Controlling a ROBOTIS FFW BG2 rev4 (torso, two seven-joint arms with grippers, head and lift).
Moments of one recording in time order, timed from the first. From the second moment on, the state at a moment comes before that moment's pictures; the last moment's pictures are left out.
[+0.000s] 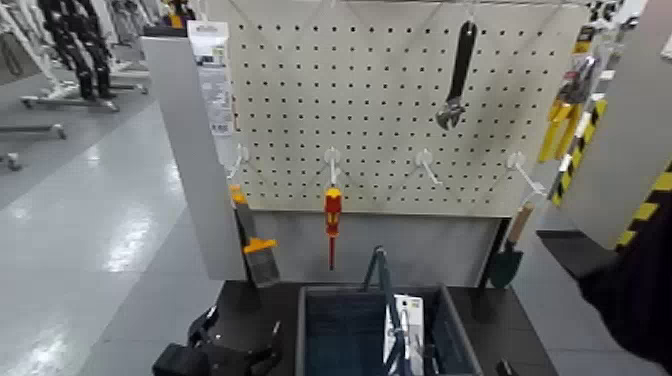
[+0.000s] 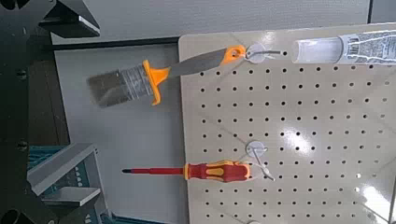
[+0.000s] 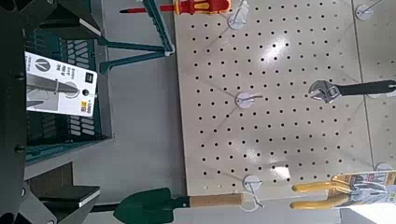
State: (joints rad) left arm 0.23 0.21 -0.23 -1.65 0.11 -0.24 0.02; right arm 0.41 -0.09 0.20 -1.60 -0.07 -0.51 -0.17
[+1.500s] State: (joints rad) left arm 0.01 0.27 0.00 -1.65 0.25 0.17 -0.52; right arm 0.41 -0.09 0.20 -1.61 -0.07 -0.50 -0.17
